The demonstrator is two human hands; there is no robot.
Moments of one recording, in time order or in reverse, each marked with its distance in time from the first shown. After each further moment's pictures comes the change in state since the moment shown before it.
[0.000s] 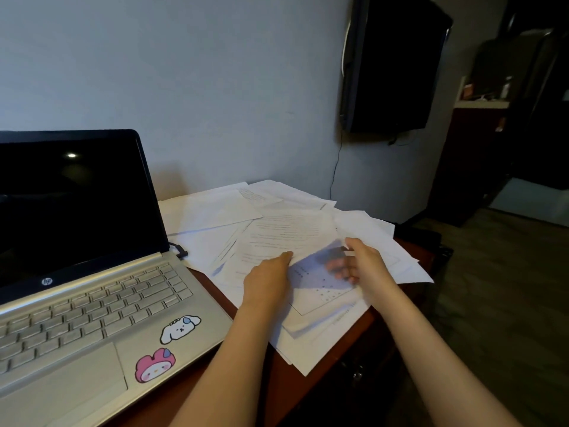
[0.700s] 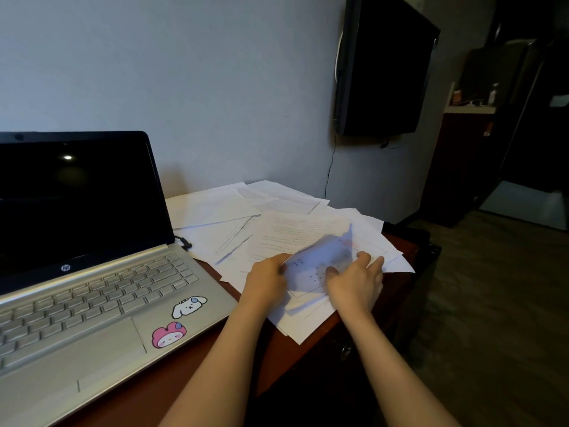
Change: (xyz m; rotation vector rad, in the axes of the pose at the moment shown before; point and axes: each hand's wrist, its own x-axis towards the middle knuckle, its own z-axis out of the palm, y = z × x) left_hand -0.034 0.004 -0.006 -0.354 0.016 -0.040; right_hand -0.042 0.034 0.021 -0.750 0.503 -0.070
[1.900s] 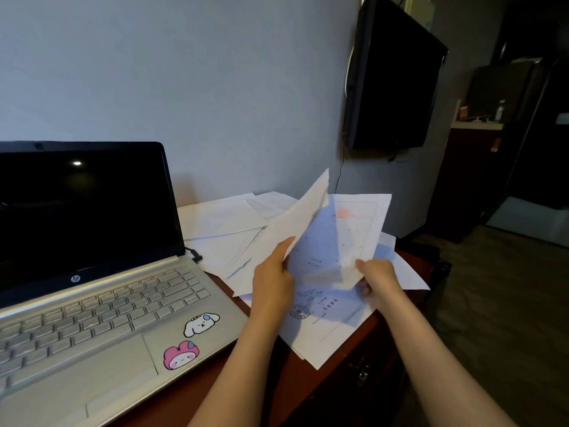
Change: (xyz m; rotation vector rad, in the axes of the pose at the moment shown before) left_hand 0.006 0.004 -0.011 -0.338 0.305 0.102; right_hand 0.052 -0.014 -0.019 0.566 -0.324 0.220
